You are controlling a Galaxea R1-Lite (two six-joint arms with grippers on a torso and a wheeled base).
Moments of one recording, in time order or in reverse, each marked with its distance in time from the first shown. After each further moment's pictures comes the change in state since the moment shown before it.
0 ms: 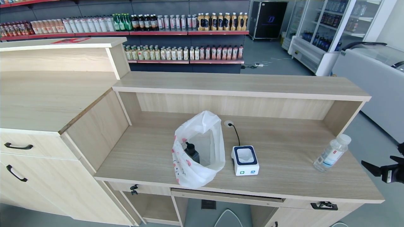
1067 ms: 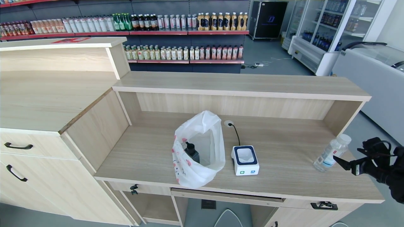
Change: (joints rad) left arm 0.000 0.000 0.000 0.000 0.000 0.000; right arm 0.161 0.202 -0.155 -0.099 -0.010 -0.003
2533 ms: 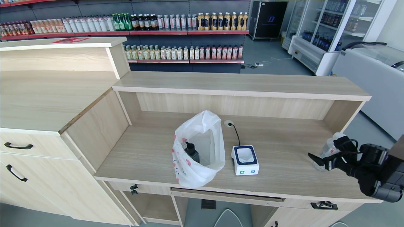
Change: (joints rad) left arm 0.000 0.000 0.000 0.000 0.000 0.000; right arm 0.151 0.177 -0.200 -0.007 0.000 0.049
